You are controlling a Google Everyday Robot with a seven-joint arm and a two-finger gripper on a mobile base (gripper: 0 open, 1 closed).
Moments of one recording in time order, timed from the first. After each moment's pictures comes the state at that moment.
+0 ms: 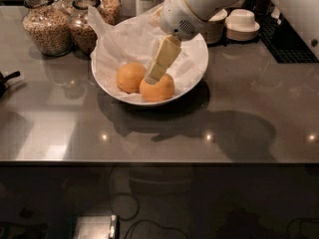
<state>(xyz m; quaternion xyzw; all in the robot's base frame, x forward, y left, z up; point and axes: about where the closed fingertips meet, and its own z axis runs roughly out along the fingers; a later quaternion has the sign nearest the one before) 0.591 0.025 0.953 -0.68 0.64 0.16 0.31</state>
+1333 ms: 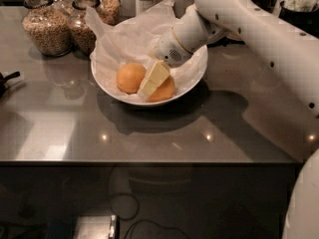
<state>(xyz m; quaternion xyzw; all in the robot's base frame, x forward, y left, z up) 0.627 0.044 0.859 -0.62 0.69 0.24 0.27</state>
